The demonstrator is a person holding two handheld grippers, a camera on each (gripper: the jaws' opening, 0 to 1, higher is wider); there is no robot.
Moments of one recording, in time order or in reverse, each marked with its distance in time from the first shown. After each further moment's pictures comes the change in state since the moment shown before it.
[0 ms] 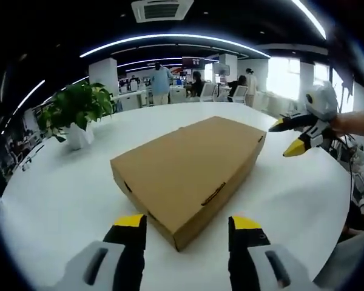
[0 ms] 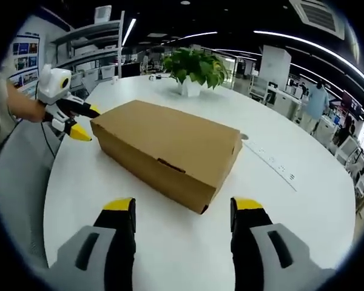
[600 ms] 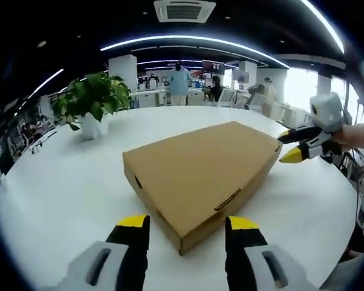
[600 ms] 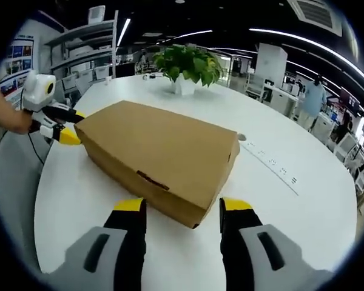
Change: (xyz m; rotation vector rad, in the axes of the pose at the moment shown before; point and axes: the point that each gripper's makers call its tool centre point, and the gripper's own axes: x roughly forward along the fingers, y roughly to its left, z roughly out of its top) left arm 0.007 0.010 0.000 -0.105 -0.034 0.089; right arm 0.030 -0.015 0.007 0.016 0.011 -0.029
